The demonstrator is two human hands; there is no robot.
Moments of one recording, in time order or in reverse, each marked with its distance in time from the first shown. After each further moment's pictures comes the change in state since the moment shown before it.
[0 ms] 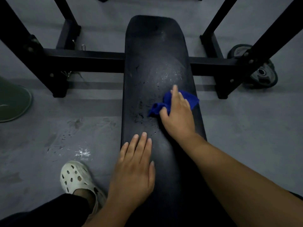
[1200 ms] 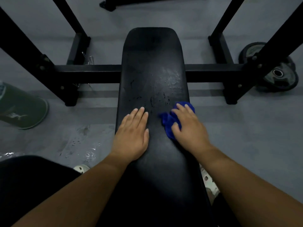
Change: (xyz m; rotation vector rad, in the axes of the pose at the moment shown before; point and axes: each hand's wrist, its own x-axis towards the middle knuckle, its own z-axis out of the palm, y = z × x) left_hand 0.141 -0.013 -0.008 0.095 -0.072 -0.034; right_hand 0.022 0.068 -0.041 -0.041 -0.172 -0.104
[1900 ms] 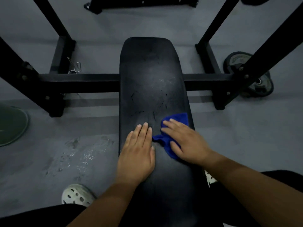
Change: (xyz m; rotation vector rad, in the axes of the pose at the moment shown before) left_hand -0.005 -0.009 0.004 -0.100 0.060 0.051; right_hand 0.015 -0.012 -0.001 -0.139 -0.140 -0.358
